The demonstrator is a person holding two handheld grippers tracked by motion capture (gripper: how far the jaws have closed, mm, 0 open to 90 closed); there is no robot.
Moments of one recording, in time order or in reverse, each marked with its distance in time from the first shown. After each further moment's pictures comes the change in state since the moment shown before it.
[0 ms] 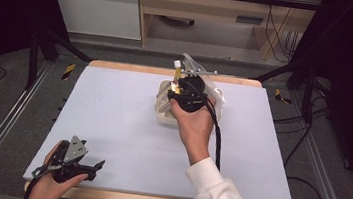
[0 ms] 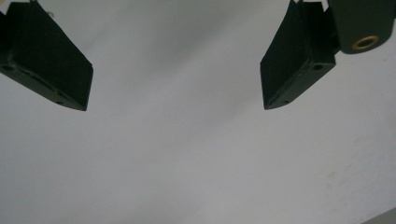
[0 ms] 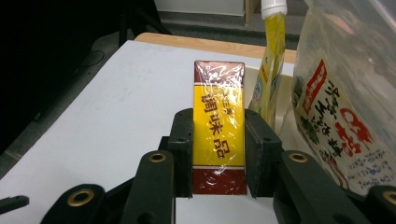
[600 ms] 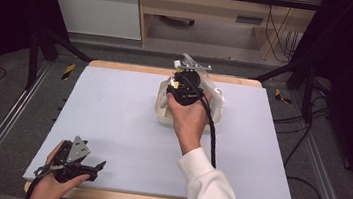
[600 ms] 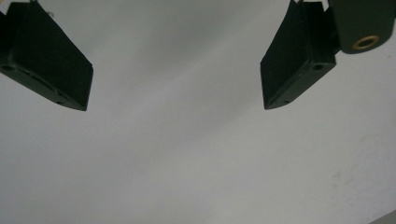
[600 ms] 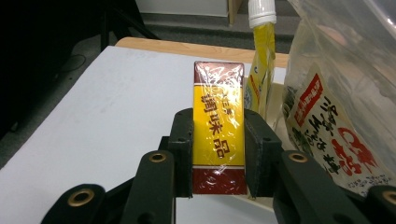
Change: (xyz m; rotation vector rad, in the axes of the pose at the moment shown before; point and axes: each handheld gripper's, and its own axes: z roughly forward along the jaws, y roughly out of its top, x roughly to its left) left arm -0.003 0.001 0.003 0.024 -0.007 0.029; right arm 0.002 0.010 0.021 -0.004 -0.070 0.017
